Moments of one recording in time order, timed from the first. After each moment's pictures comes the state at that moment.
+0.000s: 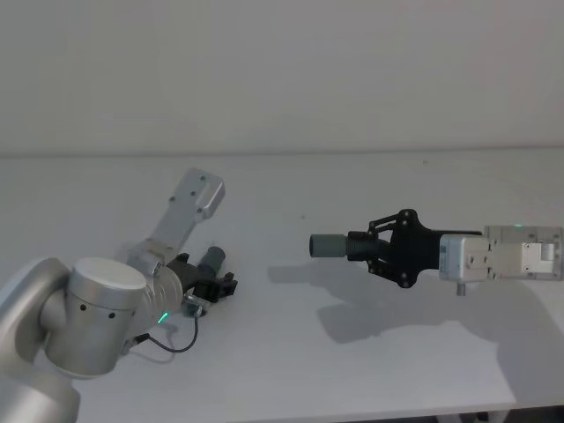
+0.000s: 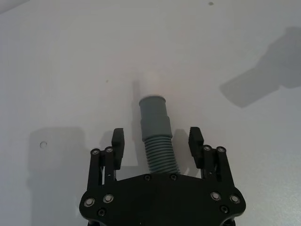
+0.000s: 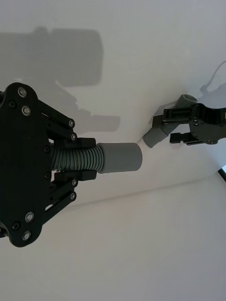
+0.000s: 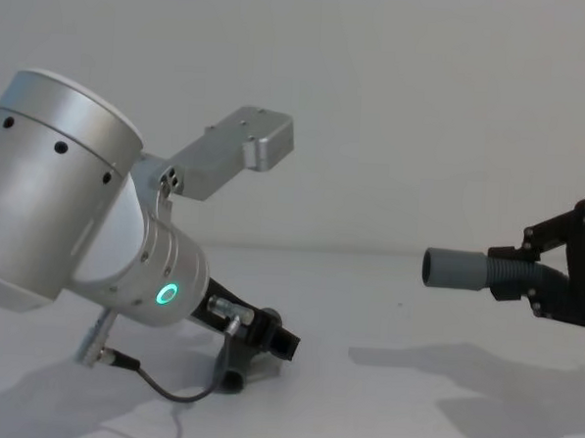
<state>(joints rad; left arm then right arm) -0.43 0.17 0.50 -1.54 -0.17 0.85 -0.05 0.67 0.57 -0.56 -1.05 -0.04 -0.74 0.85</state>
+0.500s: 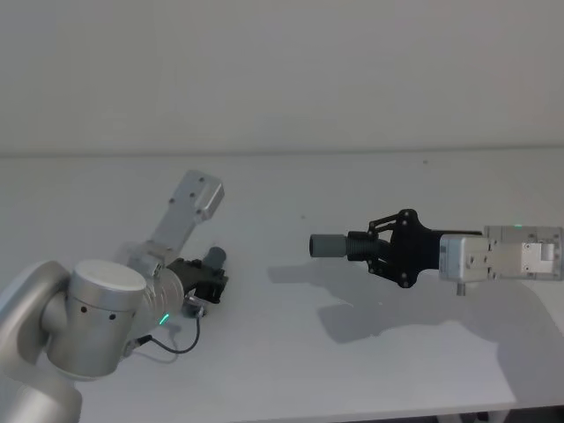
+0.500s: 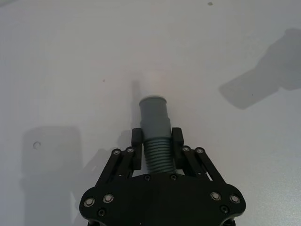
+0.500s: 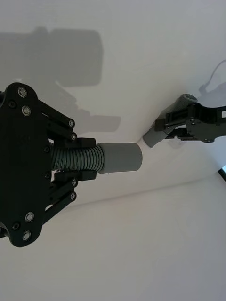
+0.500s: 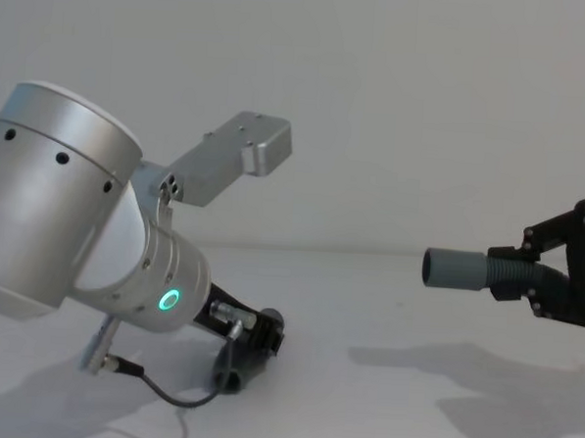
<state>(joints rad) -0.43 0.15 0.49 -1.51 -0.17 0.83 -0.06 0.67 0.57 -0.56 -1.05 -0.04 -0.74 0.85</state>
